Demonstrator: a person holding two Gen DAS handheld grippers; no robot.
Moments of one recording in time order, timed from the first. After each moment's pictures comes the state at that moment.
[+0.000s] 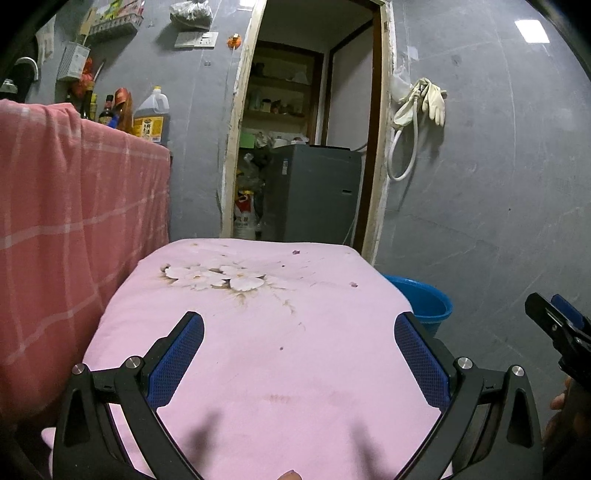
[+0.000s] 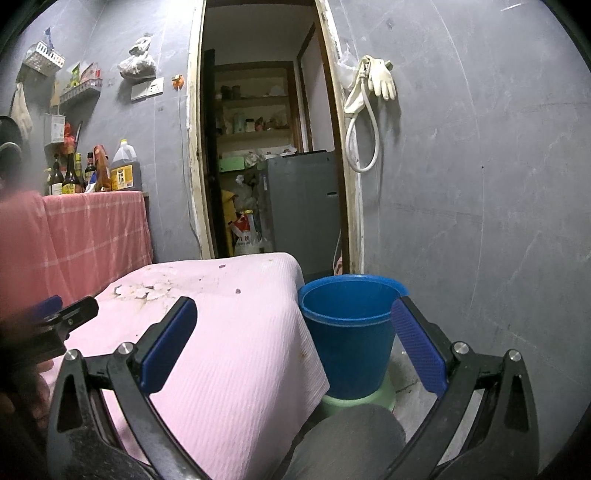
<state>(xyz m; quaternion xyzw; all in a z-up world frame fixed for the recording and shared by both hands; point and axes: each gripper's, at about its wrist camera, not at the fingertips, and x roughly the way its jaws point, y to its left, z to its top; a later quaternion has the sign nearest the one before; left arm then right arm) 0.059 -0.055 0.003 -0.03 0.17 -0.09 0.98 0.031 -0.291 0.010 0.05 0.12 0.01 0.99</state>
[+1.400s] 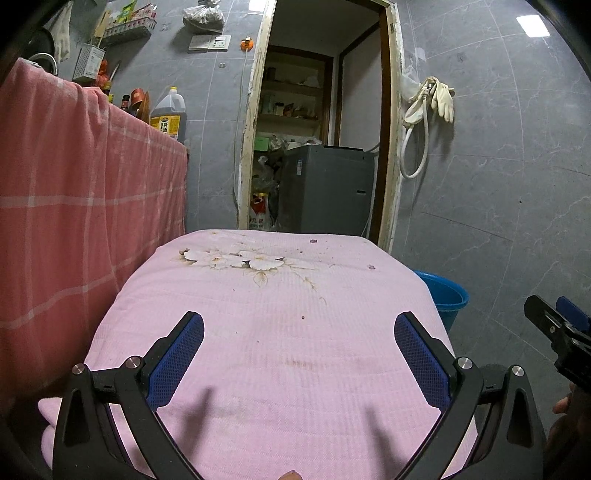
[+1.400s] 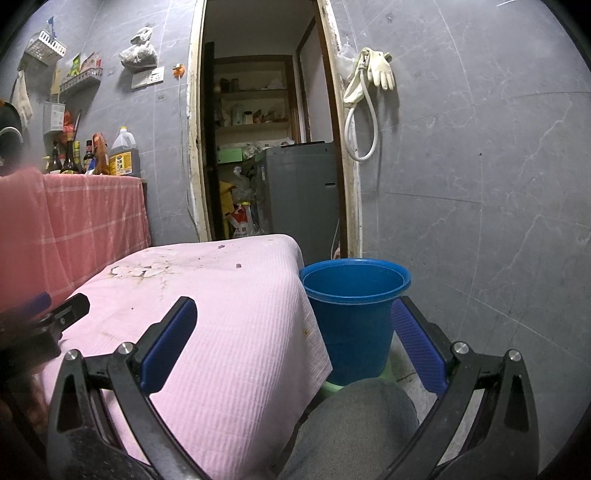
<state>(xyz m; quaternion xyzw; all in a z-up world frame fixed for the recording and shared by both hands) 0.043 -0.044 -0.029 -0.03 0.16 -0.06 0.98 0.028 -0.282 -0.018 0.04 0.13 0.01 0.99</state>
